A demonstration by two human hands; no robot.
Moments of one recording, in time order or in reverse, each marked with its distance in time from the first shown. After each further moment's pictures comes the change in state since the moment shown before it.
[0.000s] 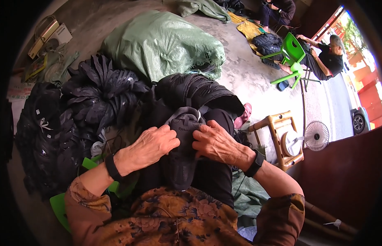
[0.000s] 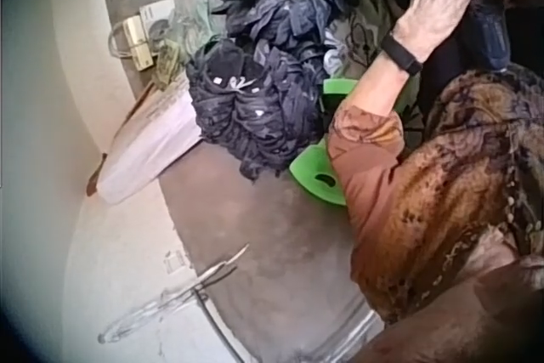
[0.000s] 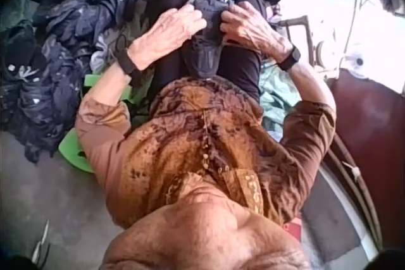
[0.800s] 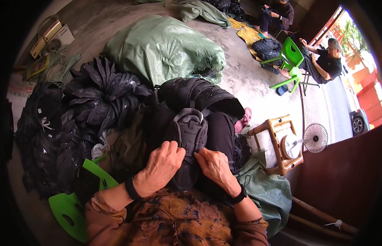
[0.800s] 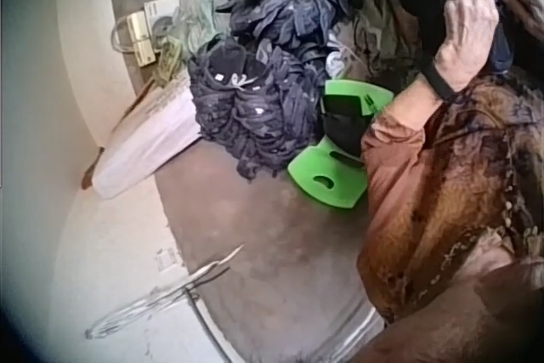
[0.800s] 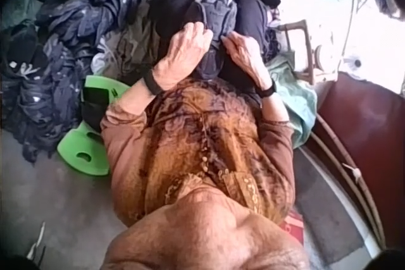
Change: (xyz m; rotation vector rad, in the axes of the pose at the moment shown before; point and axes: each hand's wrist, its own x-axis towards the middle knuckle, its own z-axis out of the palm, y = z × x) left_hand -0.008 0.064 0.011 0.310 0.111 -0.324; right_hand -0.016 -0.071 0.046 0.588 0.370 0.784
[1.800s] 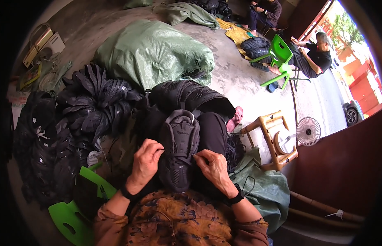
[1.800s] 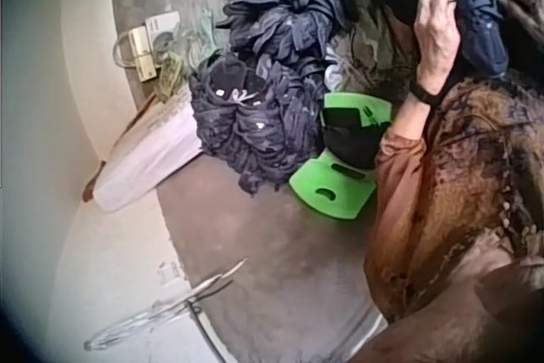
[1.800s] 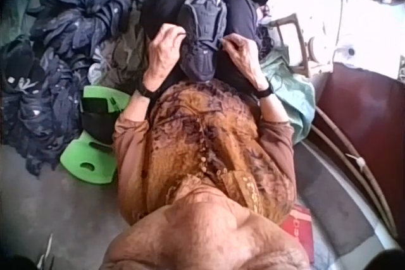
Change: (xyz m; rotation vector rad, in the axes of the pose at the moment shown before) left_hand -0.019 -0.027 0.036 -0.773 0.390 -0.250; right_hand -0.017 -0.004 -0.007 0.101 0.097 0.161
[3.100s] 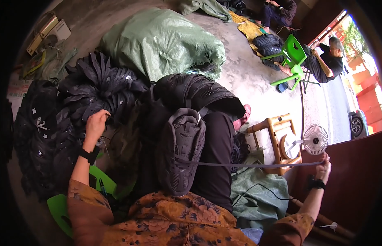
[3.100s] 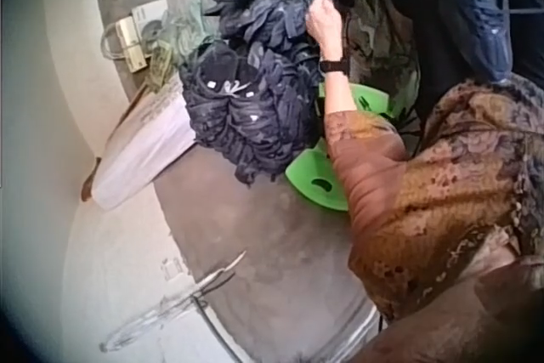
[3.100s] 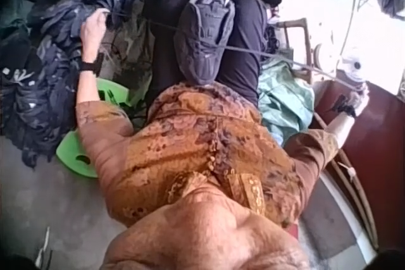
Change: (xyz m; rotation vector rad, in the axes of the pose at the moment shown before) left_hand 0.020 -0.182 -0.138 0.613 -0.022 -0.277; right_hand -0.103 0.328 -0.445 0.865 0.702 0.147
